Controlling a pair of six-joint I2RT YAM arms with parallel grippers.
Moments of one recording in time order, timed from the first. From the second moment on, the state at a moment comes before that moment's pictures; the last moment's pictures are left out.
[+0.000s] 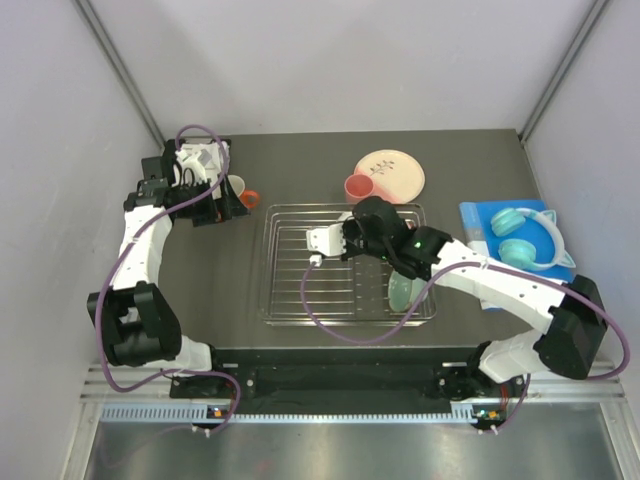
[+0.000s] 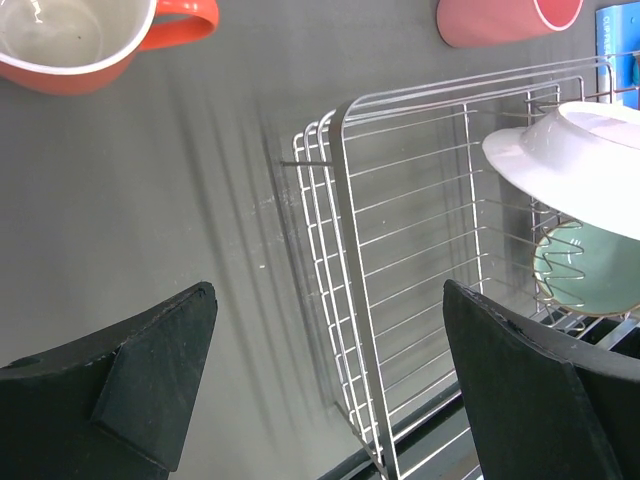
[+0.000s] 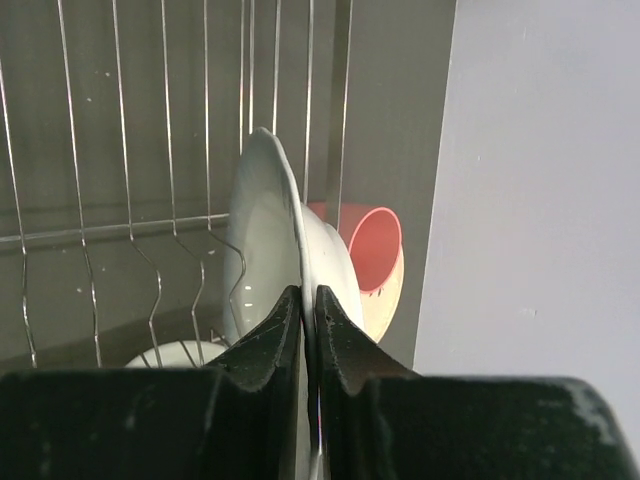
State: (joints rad) left arm 0.17 1.46 1.25 -0.70 0.69 -0.05; right arm 0.92 1.38 1.15 -0.36 0.13 -1.05
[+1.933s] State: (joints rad) left arm 0.17 1.47 1.35 -0.72 0.66 -0.05; right arm 0.86 0.92 0.91 -0.41 0.09 -0.59
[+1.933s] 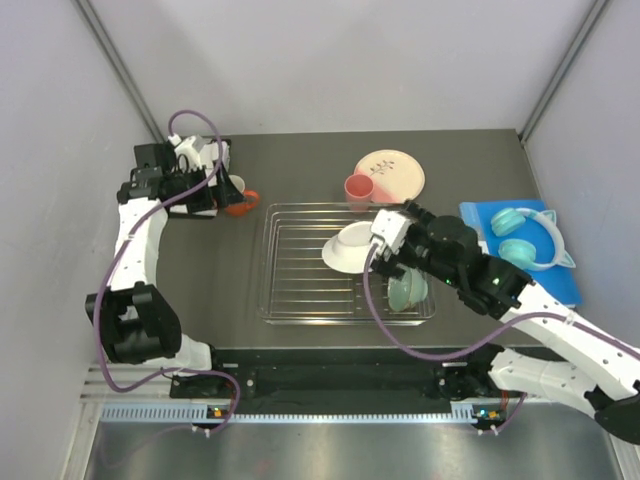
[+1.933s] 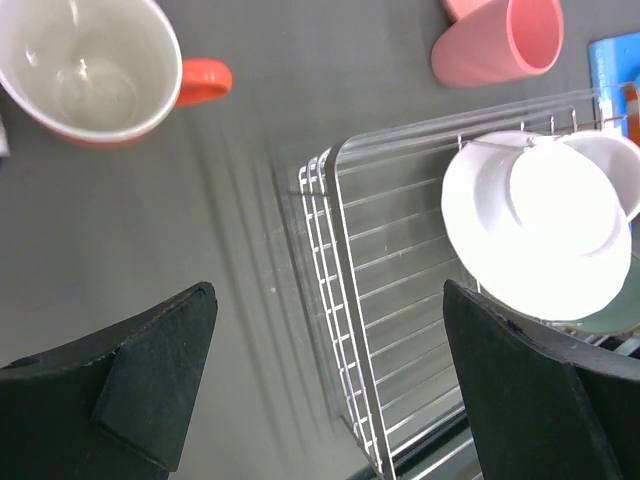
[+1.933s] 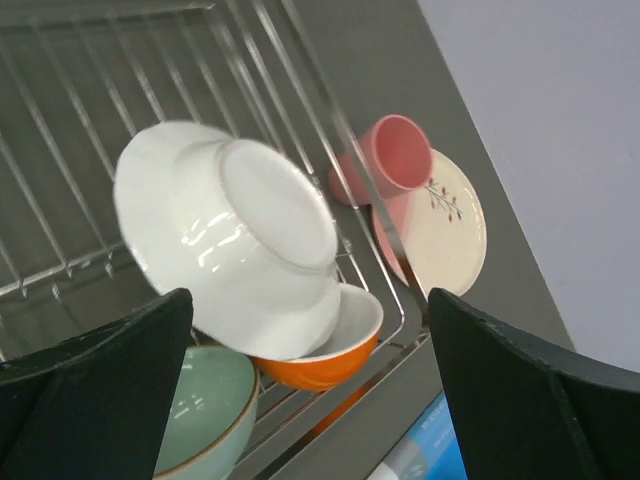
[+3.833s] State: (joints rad) left arm -0.24 2.56 2.30 -0.33 0.69 -0.39; right arm -0.06 2.35 1.84 -0.21 -0.42 0.70
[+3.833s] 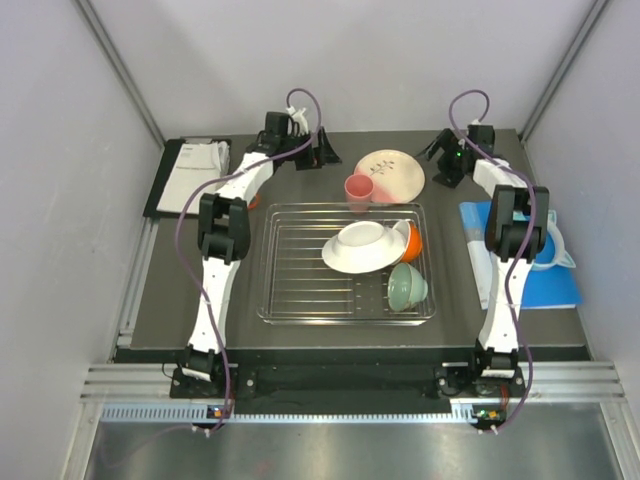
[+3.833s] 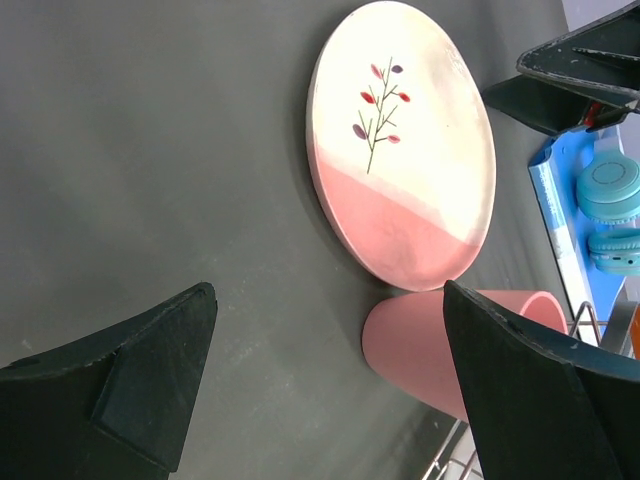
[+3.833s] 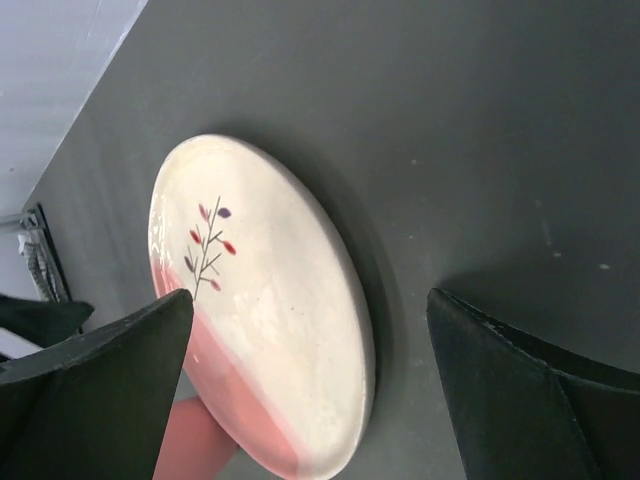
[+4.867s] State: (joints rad) left arm -0.27 2.70 2.34 -0.13 0.69 -0.48; right arm 0.10 2.40 1.86 -0.14 -0.56 0.79
